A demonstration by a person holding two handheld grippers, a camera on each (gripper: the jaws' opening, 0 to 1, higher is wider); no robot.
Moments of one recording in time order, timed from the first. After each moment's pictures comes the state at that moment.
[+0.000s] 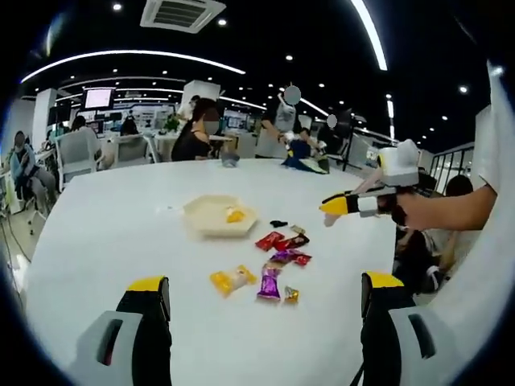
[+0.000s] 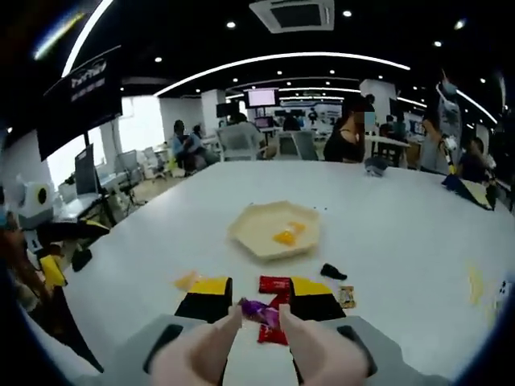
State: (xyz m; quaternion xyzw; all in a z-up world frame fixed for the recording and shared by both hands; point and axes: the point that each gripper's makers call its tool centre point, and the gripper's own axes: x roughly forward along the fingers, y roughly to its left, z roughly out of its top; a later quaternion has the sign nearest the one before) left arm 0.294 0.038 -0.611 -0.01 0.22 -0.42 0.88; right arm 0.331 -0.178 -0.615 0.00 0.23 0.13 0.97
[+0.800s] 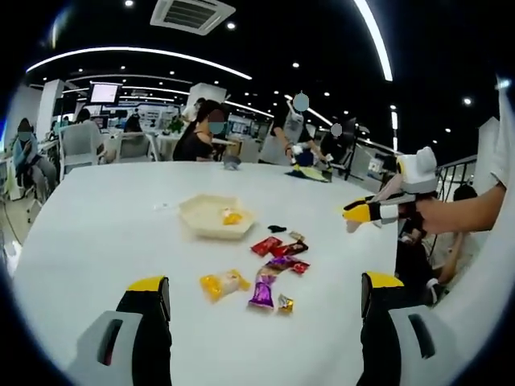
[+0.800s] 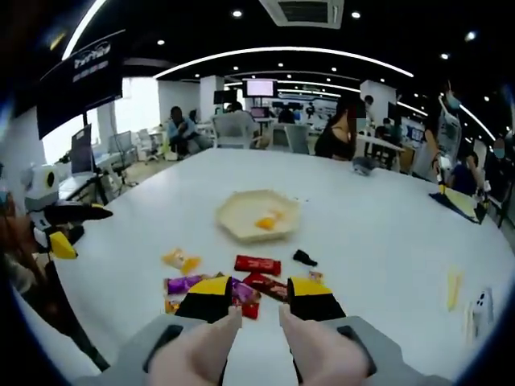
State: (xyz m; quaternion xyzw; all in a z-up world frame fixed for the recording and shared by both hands) left arm 0.301 0.009 -0.620 -0.04 0.21 -0.40 0.89; right arm 0.312 -0.228 -0.613 -0.04 0.24 0.13 0.96
